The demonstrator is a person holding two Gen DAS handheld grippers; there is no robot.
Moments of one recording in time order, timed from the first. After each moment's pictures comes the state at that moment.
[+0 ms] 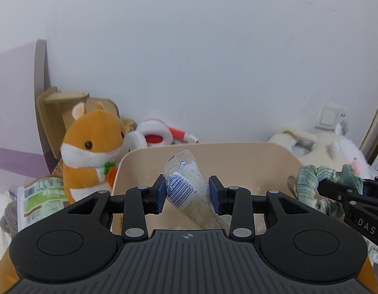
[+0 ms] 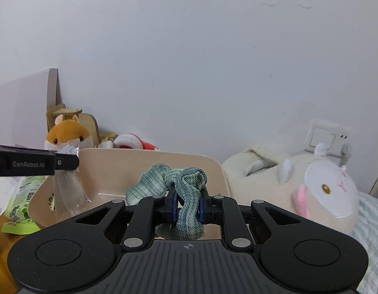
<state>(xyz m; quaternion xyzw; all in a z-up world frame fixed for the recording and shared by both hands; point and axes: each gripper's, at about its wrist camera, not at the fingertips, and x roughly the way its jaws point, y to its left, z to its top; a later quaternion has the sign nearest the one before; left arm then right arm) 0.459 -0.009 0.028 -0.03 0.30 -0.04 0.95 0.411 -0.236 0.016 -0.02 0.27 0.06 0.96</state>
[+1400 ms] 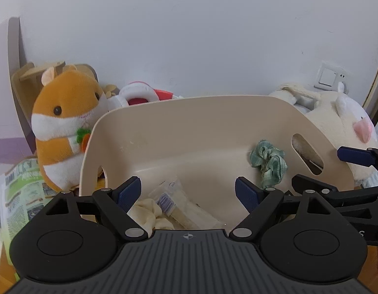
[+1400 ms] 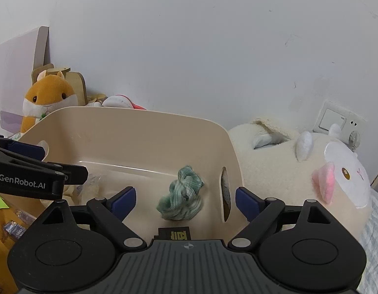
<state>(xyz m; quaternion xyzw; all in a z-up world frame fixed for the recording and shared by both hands) 0.470 -0.023 -0.011 0.01 0.36 -0.08 0.93 0.435 -0.222 -0.031 -0.06 0.32 0.04 0.94</state>
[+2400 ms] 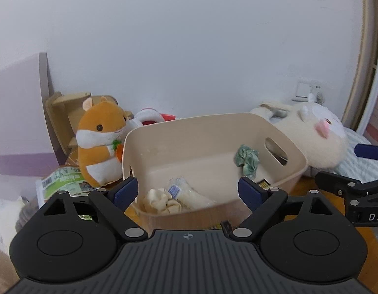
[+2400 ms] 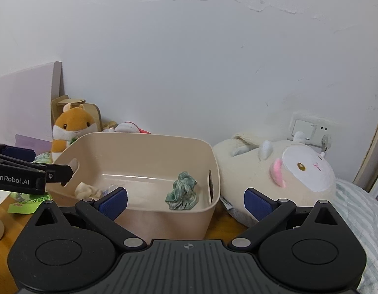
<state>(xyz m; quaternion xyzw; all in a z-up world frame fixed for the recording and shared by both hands) 0.352 -0.009 0.046 0.03 0.29 -0.08 0.95 0.322 -0.236 0.023 -0.04 0.26 0.04 0.96</state>
